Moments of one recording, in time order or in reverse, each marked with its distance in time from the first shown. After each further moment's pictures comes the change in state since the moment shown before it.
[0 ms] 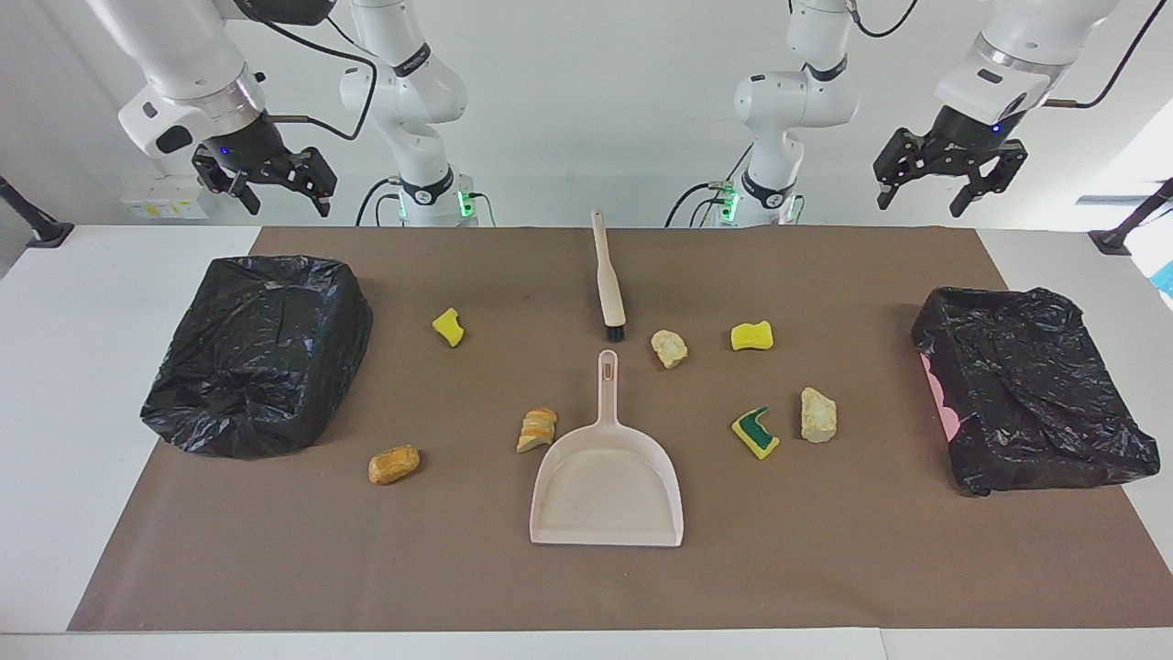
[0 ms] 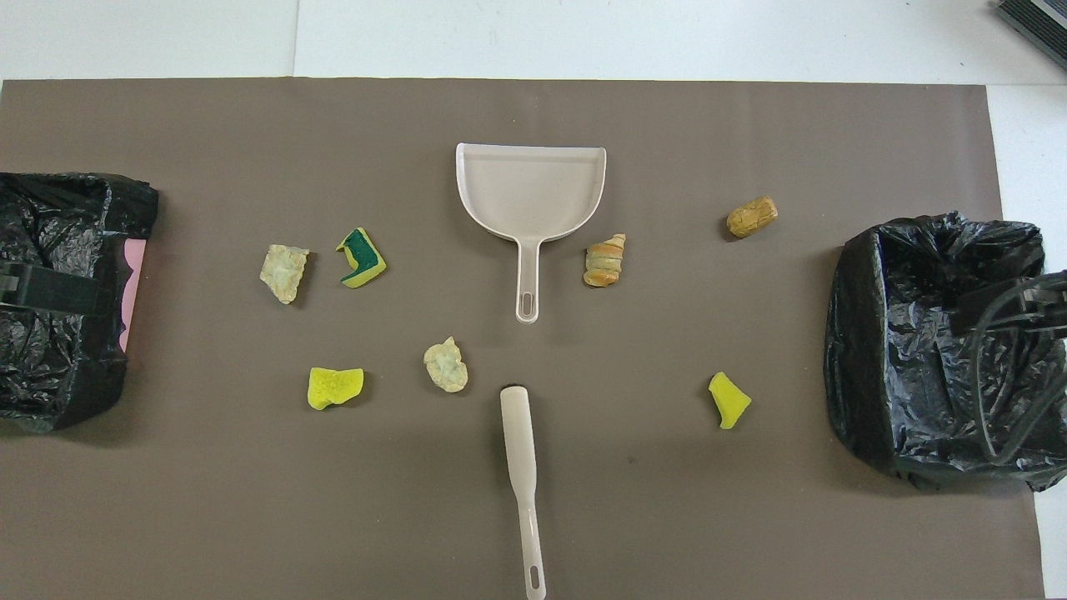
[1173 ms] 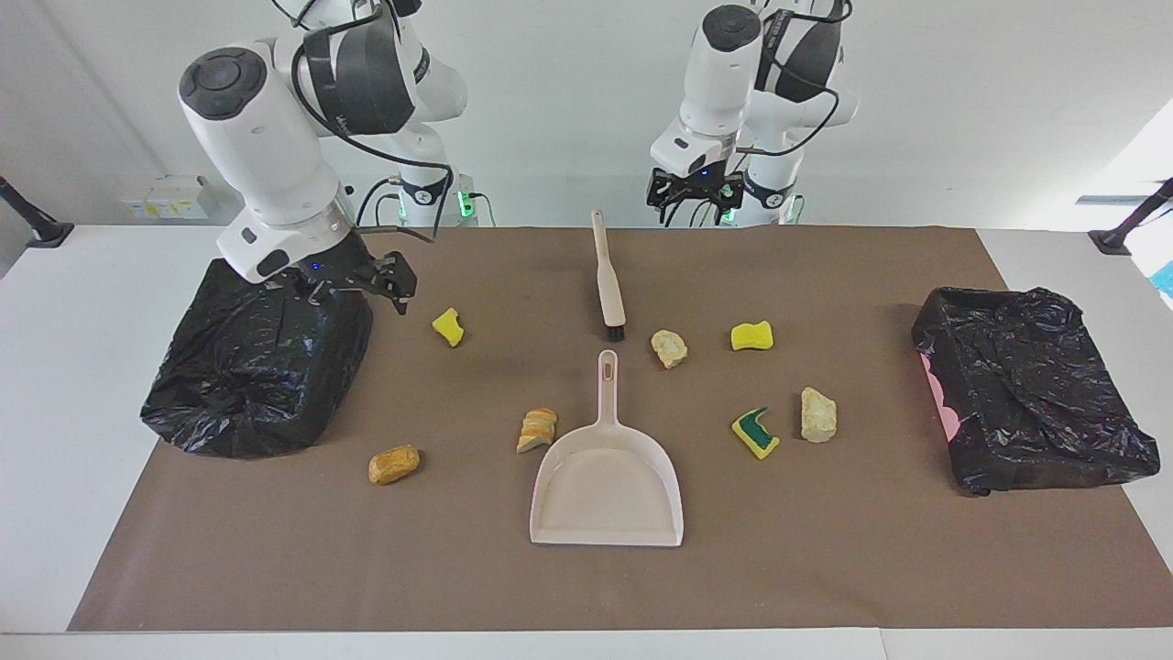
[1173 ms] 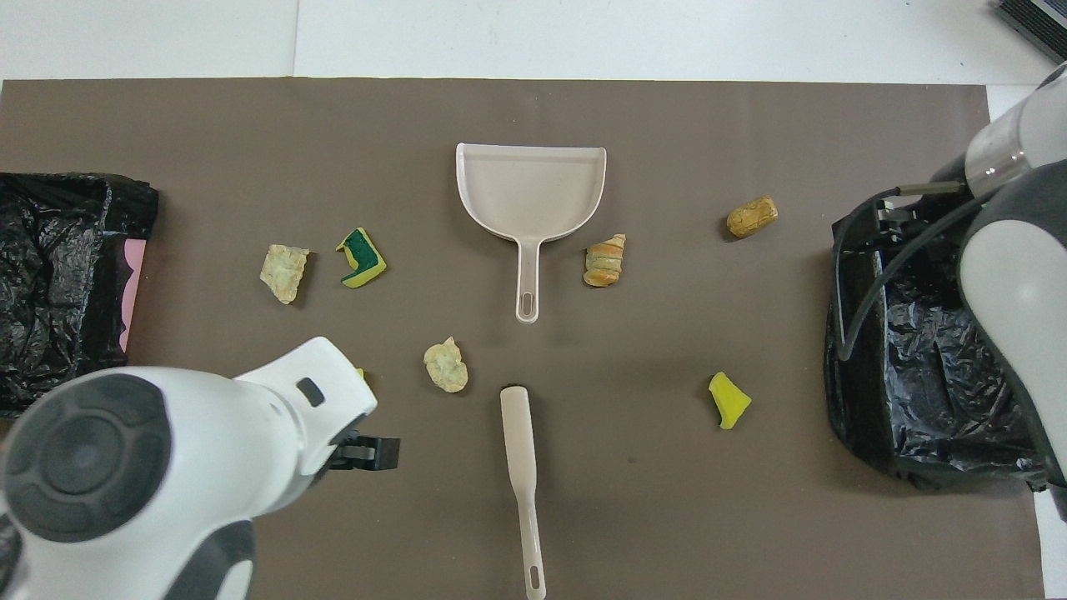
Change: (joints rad) left arm -0.012 -0.243 -0.593 -0.679 -0.201 0.414 -0.573; right arm 0.161 0.319 0.040 0.175 0.047 0.206 0.166
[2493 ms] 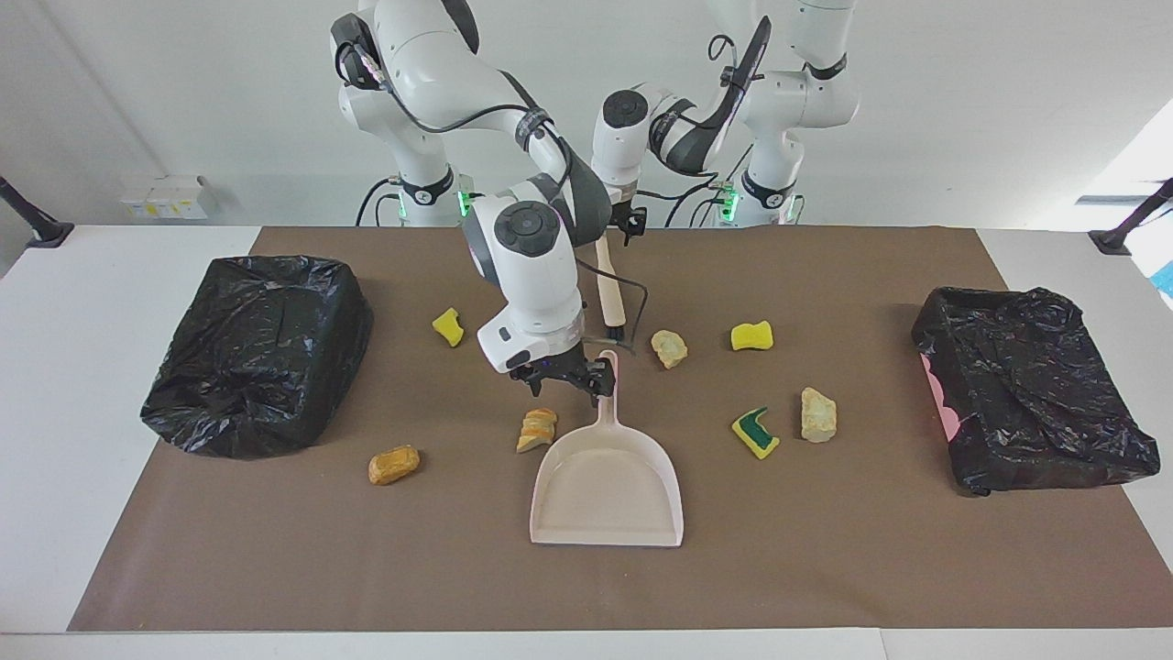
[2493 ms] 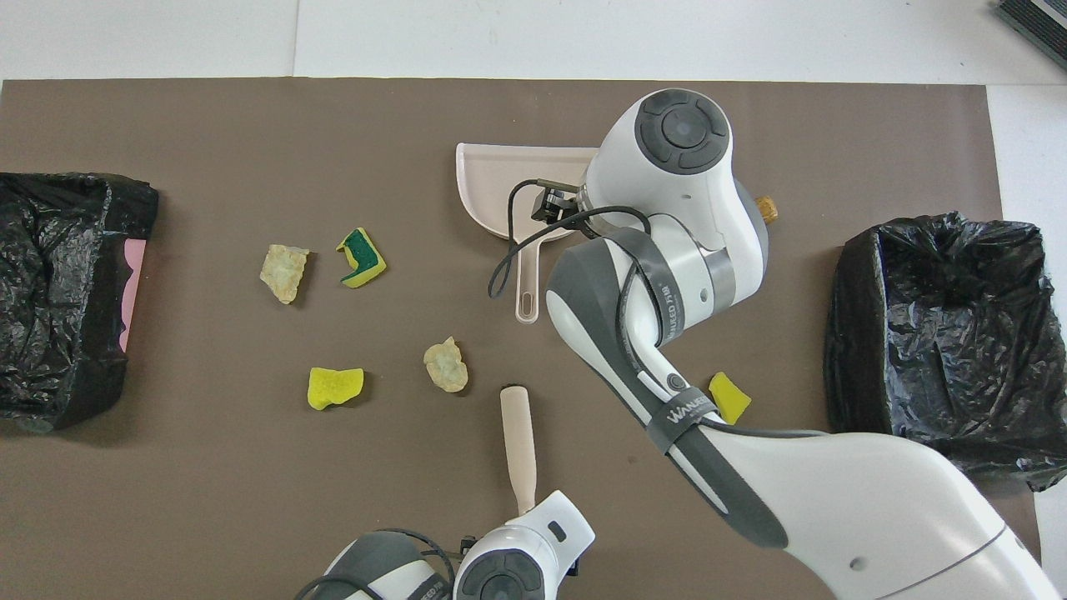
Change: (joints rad) left arm -0.015 0.226 -0.300 -0.179 -0.093 0.393 -0.139; right arm 0.325 0.282 0.003 0.004 0.006 0.439 0.569
